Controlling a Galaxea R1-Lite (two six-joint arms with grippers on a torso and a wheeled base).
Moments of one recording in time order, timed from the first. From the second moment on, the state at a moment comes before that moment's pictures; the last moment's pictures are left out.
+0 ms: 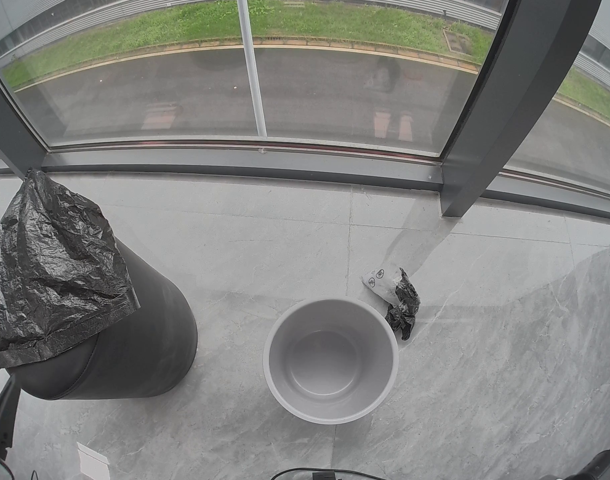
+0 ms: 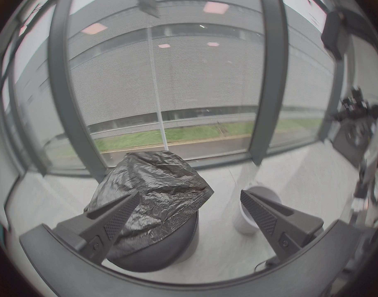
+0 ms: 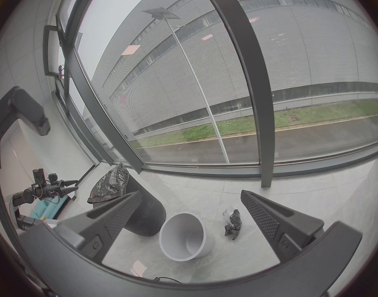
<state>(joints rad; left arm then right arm) -0.04 0.31 -0.43 0.09 -0.11 0.15 0.09 0.60 -0.46 -0.21 0.39 0.20</state>
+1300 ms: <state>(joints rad) -0.43 1.05 -0.34 -0.40 0.24 0.98 0.16 1.08 -0.43 -0.41 0.33 0.27</state>
